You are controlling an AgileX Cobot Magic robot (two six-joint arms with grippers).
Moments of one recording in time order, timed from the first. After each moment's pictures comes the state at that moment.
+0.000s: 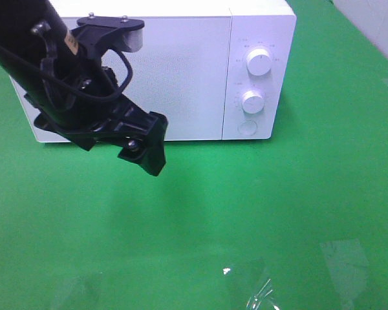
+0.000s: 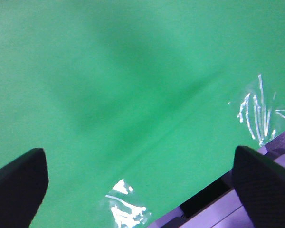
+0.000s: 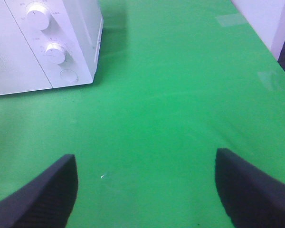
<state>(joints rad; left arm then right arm) -0.70 1.61 -1.20 -0.07 0.90 -0.09 0.05 0.00 -0.49 -0.06 0.97 0.13</state>
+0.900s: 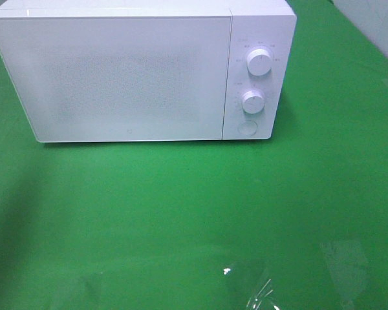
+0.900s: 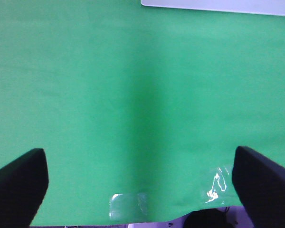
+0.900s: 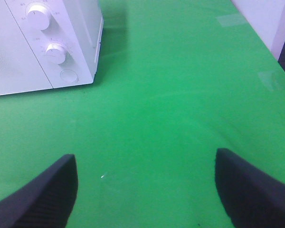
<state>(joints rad) -0.01 1.22 -1.18 -0.07 1.22 -0.01 0.05 0.00 -0.49 -0.06 0.97 0.13</state>
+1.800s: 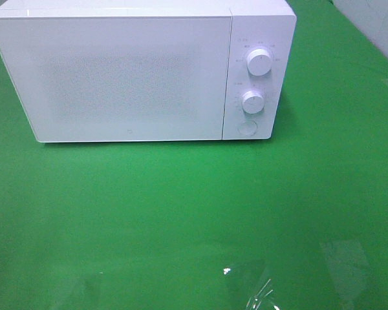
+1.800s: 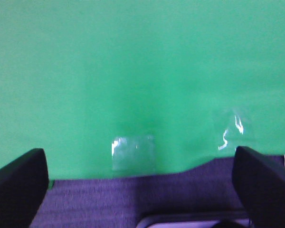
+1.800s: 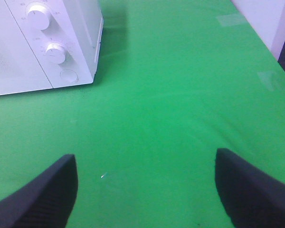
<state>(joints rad) 0.01 0.40 -0.56 -0.09 1.16 0.04 0.05 0.00 -0.49 -0.06 0.97 0.13</state>
